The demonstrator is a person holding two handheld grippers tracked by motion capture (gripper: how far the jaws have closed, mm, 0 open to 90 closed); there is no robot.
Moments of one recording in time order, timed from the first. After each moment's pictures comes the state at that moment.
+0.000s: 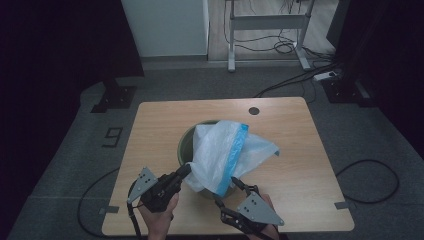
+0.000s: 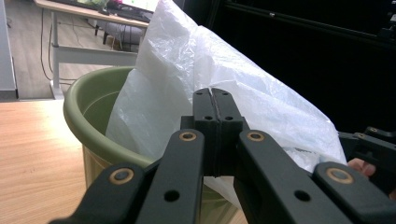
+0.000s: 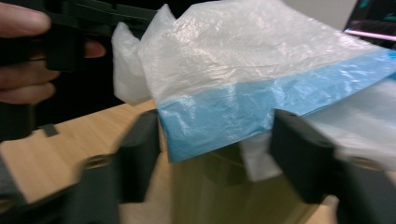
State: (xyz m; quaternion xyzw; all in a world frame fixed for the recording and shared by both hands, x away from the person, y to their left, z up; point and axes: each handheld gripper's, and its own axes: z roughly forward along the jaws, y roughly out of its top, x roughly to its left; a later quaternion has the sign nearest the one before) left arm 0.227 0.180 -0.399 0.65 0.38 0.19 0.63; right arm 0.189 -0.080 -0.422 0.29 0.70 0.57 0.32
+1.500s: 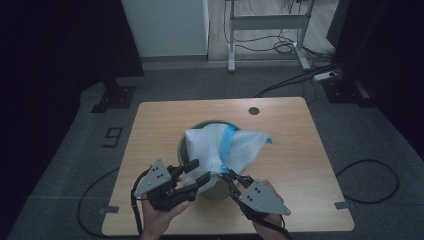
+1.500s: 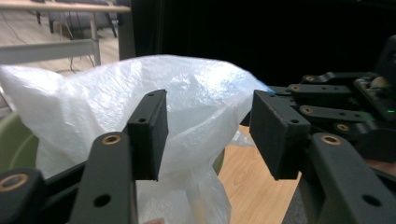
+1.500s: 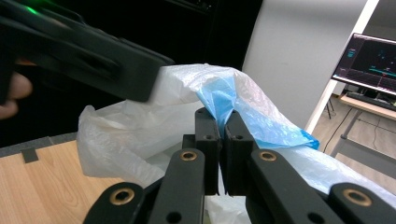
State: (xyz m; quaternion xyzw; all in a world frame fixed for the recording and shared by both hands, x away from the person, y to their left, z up) left arm 0.226 0.153 -0.351 0.73 0.29 0.16 0.59; right arm 0.205 -0.084 -0.379 0.24 0.69 0.58 0.36
